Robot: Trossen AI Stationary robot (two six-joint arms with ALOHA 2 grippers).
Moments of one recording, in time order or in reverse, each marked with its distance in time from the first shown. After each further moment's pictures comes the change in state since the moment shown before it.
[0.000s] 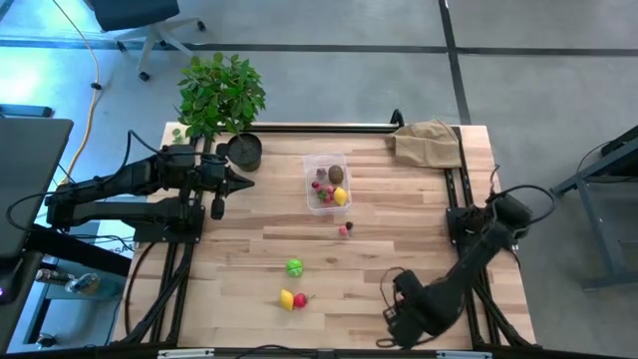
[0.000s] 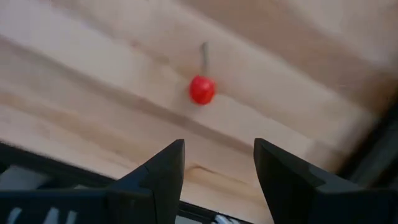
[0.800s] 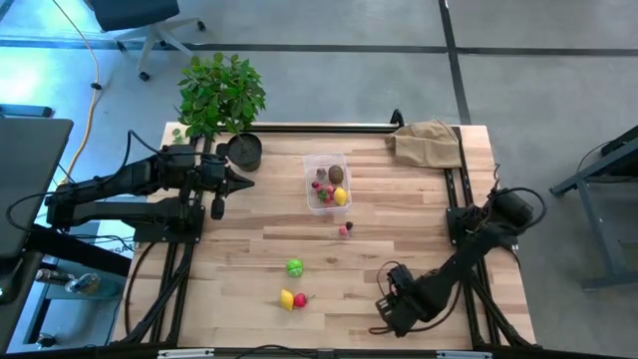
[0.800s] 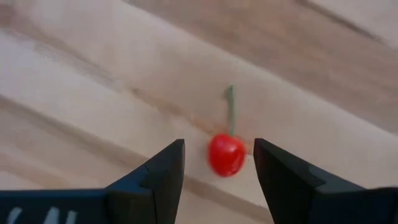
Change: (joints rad) left arm 0.000 0.000 0.000 0.000 0.000 0.000; right arm -0.031 -0.028 -0.297 0.359 0.085 -0.005
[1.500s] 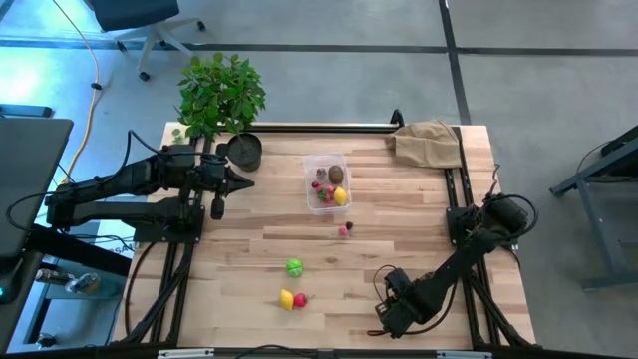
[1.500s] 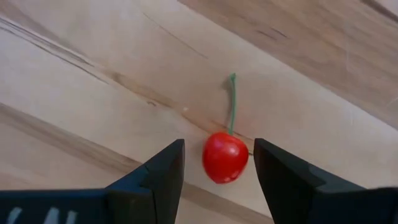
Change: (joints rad) left arm 0.000 0.000 0.000 0.000 0.000 0.000; right arm -0.007 0.059 0.000 0.034 -0.056 -0.051
